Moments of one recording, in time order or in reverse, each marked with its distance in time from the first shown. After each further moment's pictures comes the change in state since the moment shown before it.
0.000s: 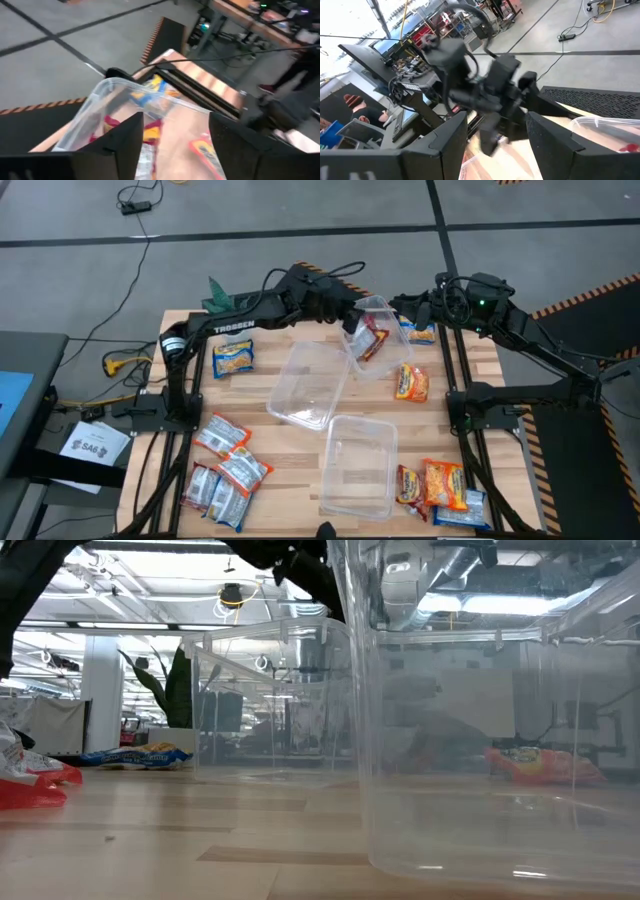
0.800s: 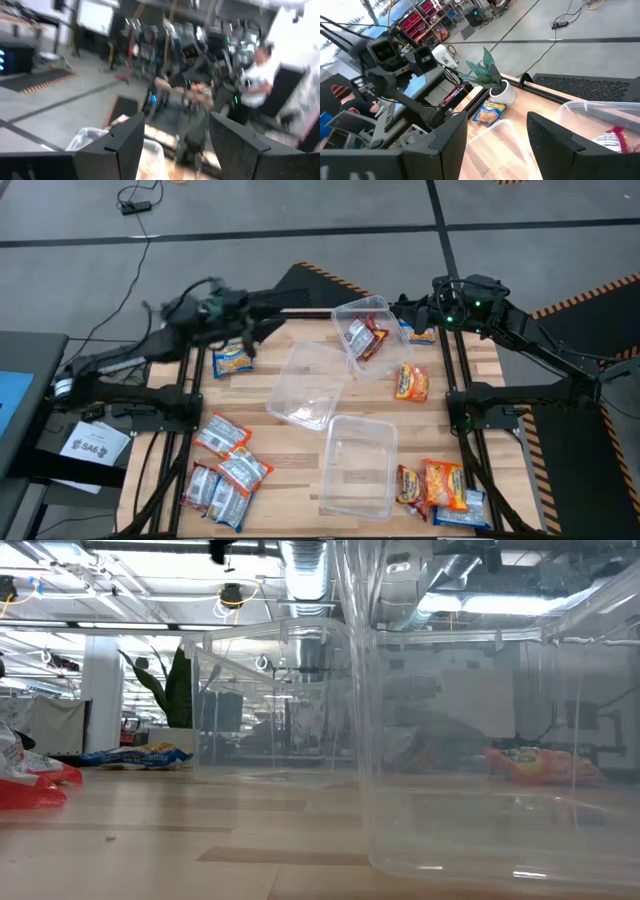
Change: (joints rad) left arm -0.042 -0.970 -0.824 0.367 0.068 0.006; right arm 0.000 0.000 0.000 -0.078 -0.003 -0.008
